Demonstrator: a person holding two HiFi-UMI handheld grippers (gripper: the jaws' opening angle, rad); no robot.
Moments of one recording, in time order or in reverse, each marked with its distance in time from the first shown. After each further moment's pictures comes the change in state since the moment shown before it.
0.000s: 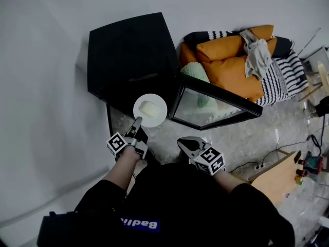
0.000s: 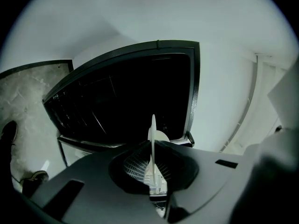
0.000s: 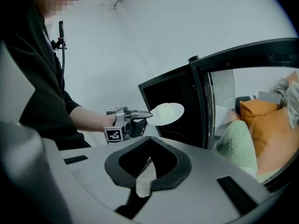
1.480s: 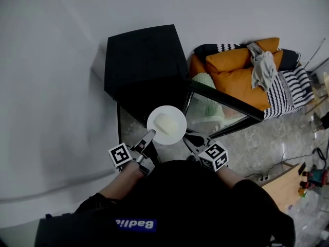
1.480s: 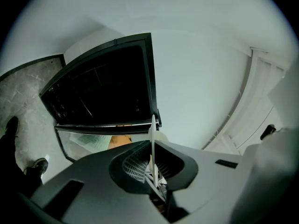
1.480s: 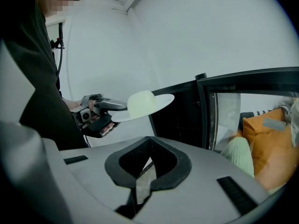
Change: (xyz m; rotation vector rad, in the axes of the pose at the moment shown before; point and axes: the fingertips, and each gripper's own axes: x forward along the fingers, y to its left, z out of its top) left arm -0.048 -0.127 -0.055 -0.012 0.145 -0.061; right arm -0.001 0.002 0.042 -0.095 -0.084 0.016
